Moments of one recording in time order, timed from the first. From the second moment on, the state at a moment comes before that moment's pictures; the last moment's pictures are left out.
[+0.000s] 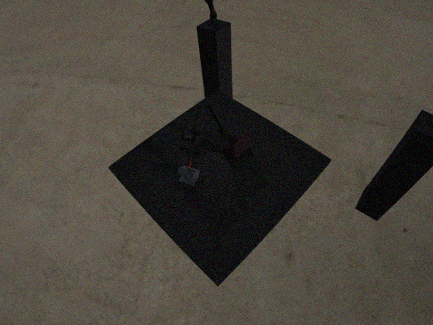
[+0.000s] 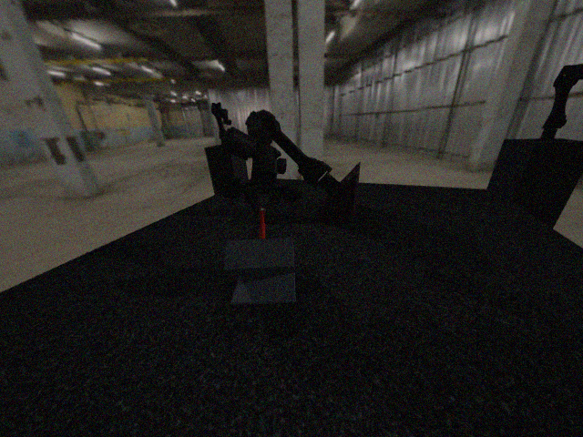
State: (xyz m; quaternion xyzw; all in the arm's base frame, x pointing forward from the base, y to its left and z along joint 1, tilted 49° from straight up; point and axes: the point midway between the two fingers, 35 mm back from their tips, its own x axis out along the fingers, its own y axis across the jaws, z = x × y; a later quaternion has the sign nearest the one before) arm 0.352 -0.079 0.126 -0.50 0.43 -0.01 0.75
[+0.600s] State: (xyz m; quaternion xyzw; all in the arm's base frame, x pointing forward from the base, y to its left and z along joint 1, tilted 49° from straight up) arm 0.352 -0.077 0.125 -0.51 0.43 -0.01 0.75
